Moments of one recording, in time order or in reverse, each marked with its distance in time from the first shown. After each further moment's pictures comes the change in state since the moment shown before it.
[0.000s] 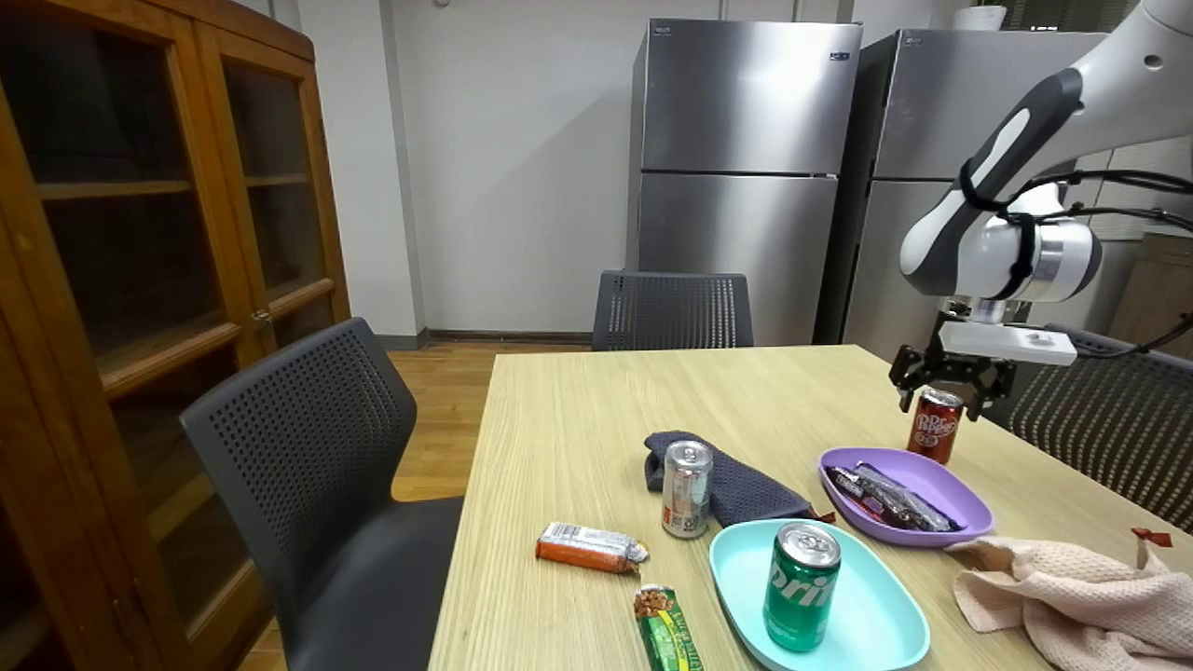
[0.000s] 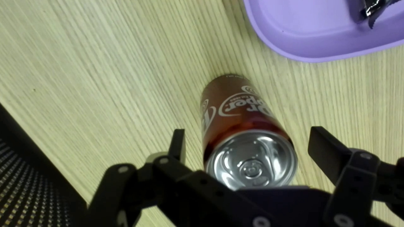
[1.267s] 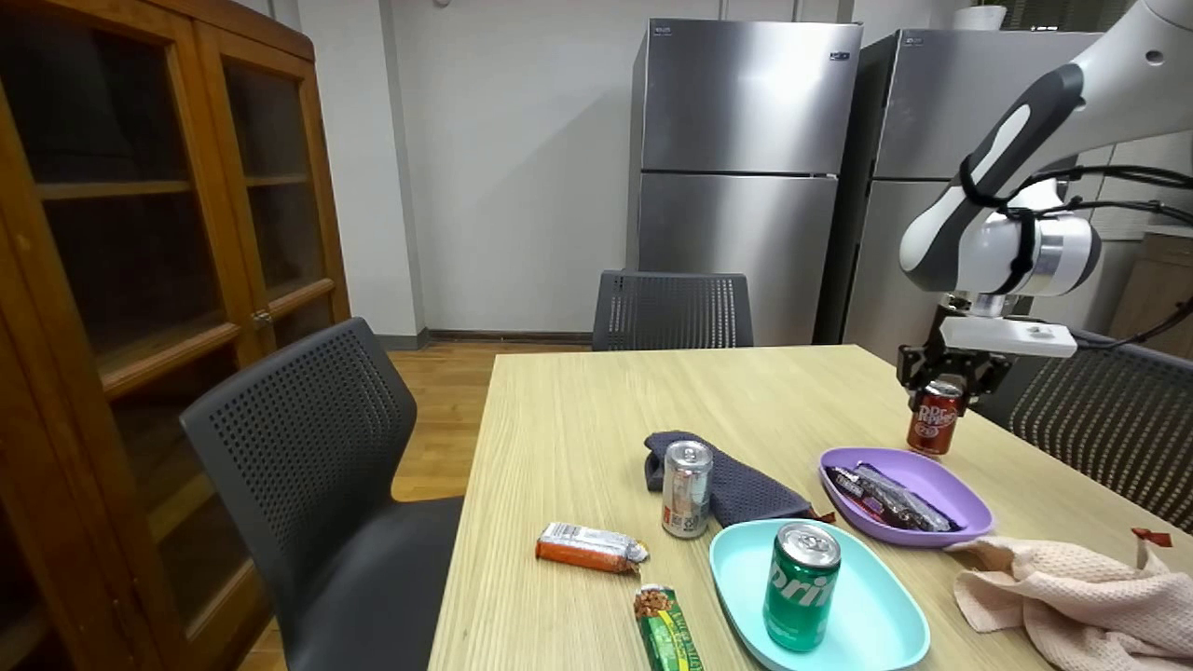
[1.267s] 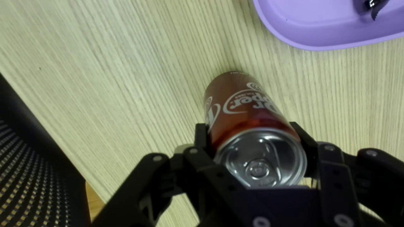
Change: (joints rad) arm 0.003 -0.012 -0.003 0.003 -0.024 0.010 -0.016
